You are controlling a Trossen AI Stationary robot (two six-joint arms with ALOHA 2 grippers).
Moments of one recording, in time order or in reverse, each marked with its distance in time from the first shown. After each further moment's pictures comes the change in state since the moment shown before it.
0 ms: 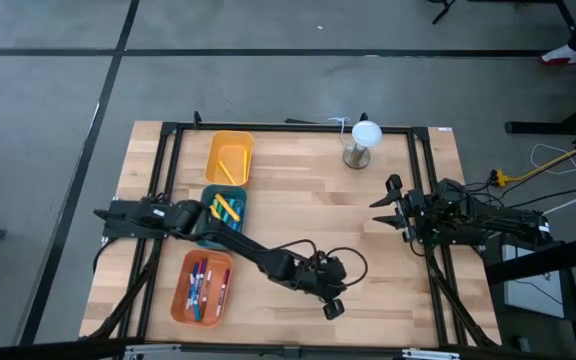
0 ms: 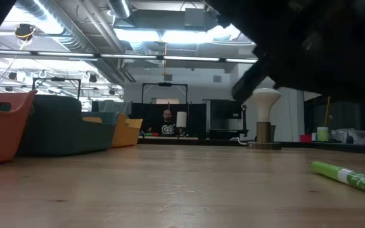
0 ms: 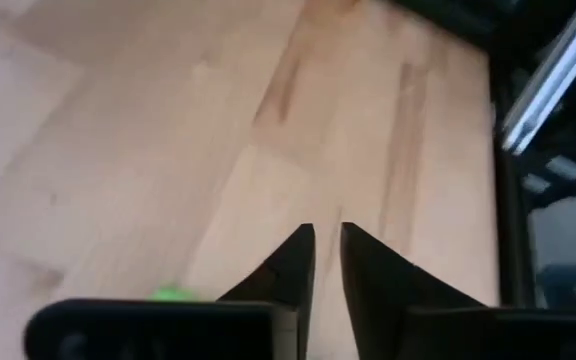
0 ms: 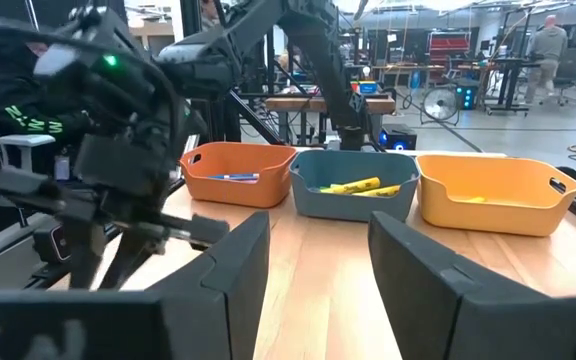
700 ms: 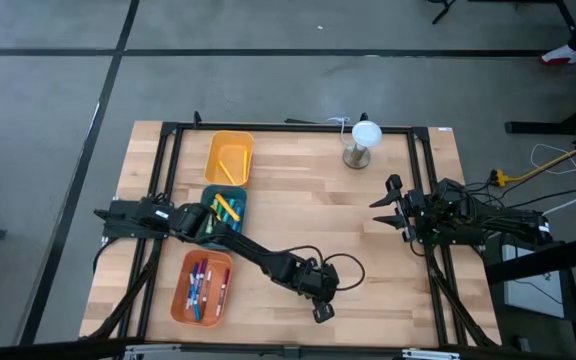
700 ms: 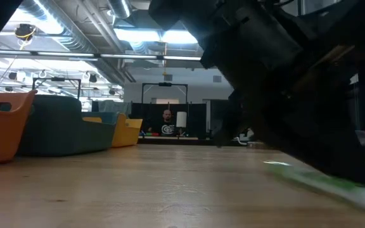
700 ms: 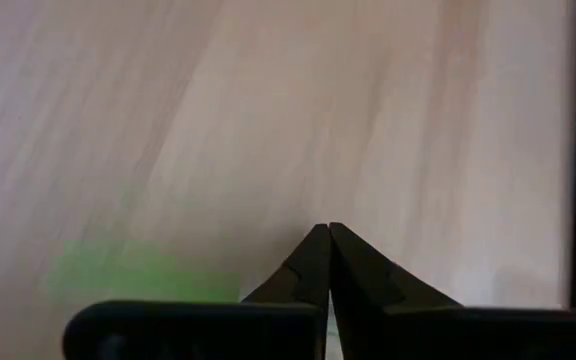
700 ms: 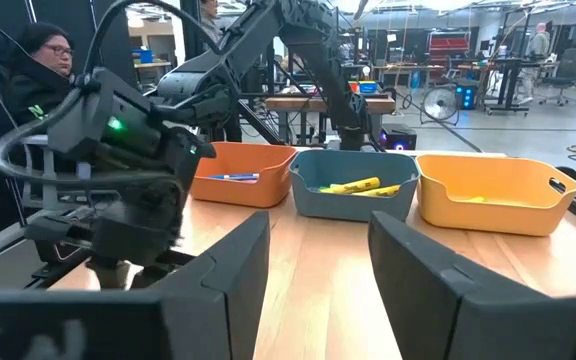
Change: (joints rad) left arm 0.007 0.067 0.001 -0.120 0.187 -0.043; right arm 0.000 0.000 0.000 0.000 0.000 0.000
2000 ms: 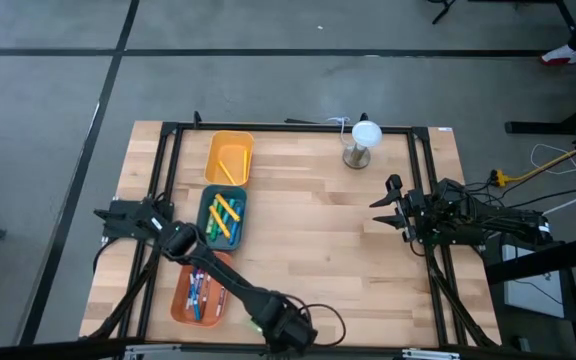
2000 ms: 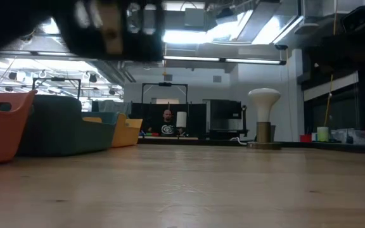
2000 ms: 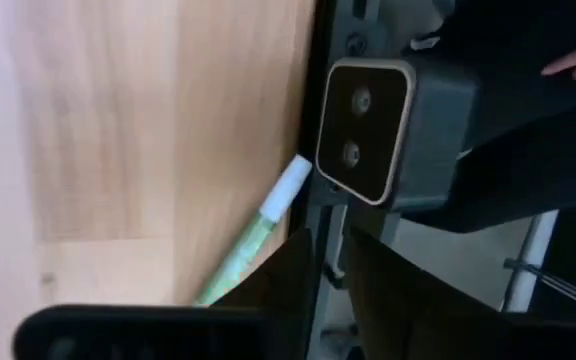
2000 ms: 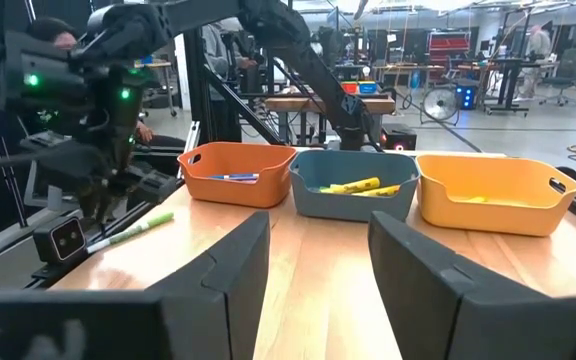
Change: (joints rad) left arm -0.211 0.017 0.331 -0.710 0.352 -0.047; right arm 0.000 0.000 0.000 0.000 0.000 0.000
